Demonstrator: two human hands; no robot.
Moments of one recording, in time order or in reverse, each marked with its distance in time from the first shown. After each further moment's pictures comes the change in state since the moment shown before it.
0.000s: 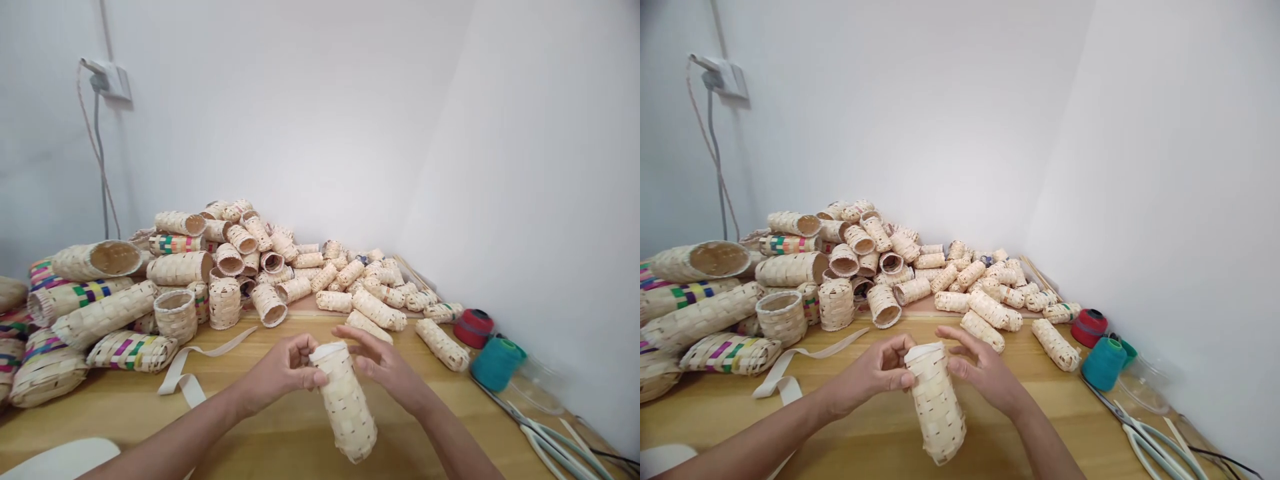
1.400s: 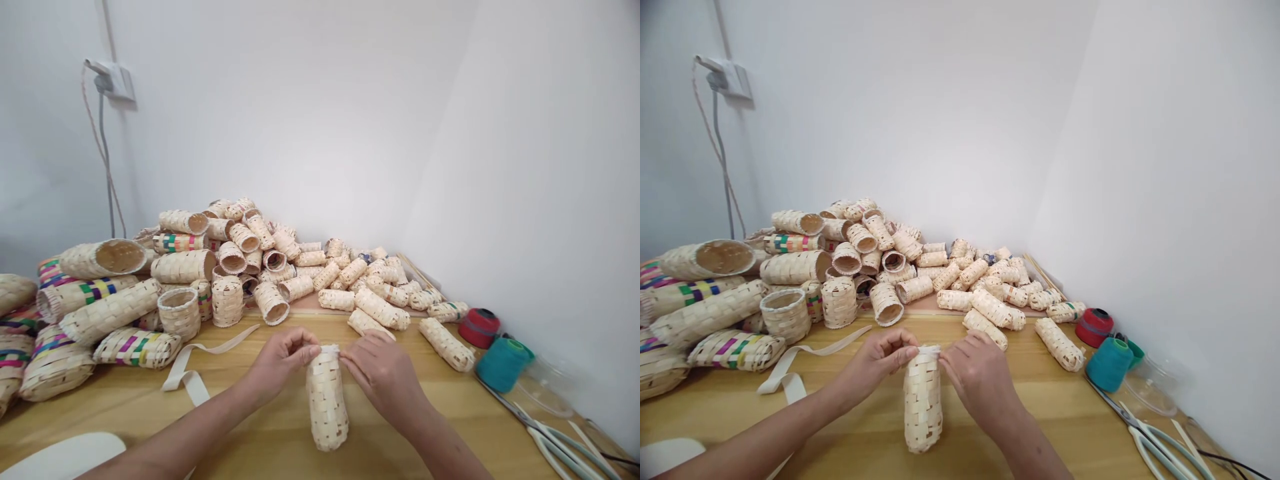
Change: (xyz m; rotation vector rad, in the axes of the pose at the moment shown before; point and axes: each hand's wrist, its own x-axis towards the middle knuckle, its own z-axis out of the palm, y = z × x) left_hand 0.005 -0.010 -0.007 0.268 0.294 0.080; right_hand 0.005 0.000 0.020 -1.125 0.265 -0.536
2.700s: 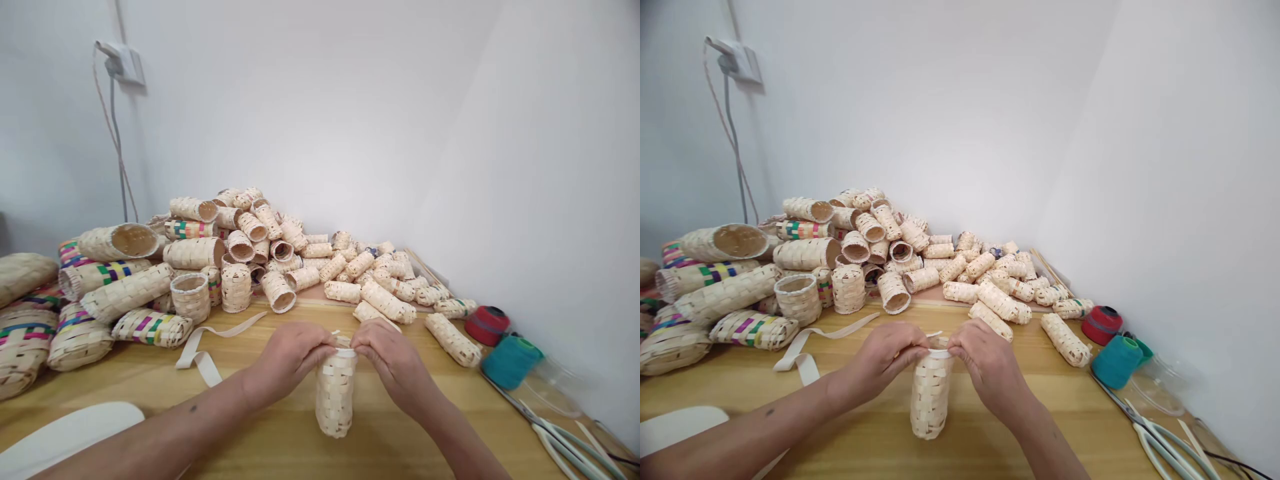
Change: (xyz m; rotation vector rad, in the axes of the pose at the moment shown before) left_hand -0.011 0.018 0.001 0.734 -0.059 0.497; right_hand 0.004 0.003 -0.016 0.403 -0.057 0.090
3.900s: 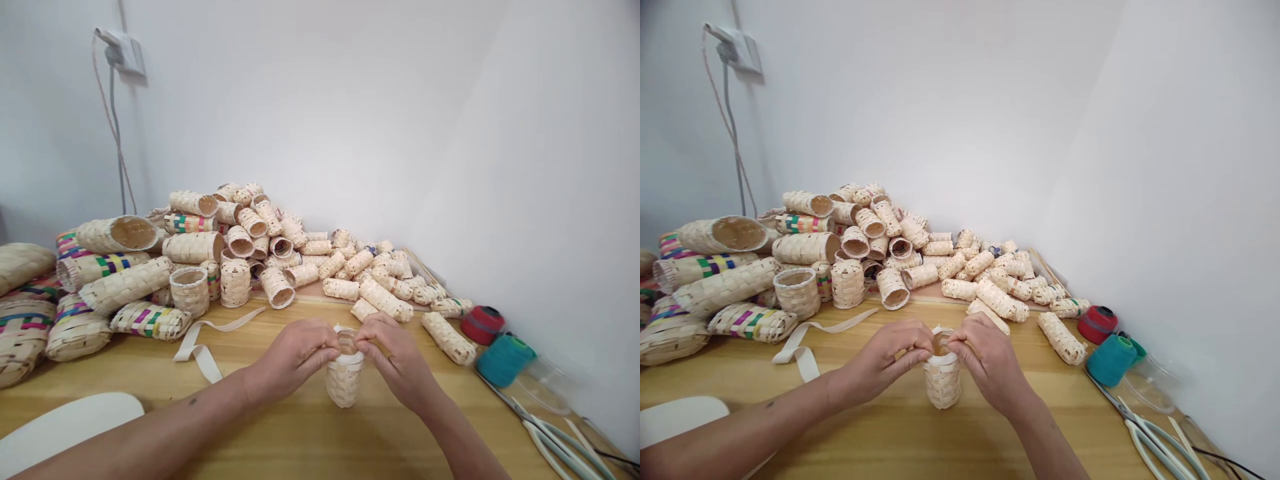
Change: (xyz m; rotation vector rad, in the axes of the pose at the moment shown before) left_hand 0.000 0.007 0.002 -0.212 -0.035 0.048; right_hand 0.000 -0.002 -0.005 0.044 0.037 0.063
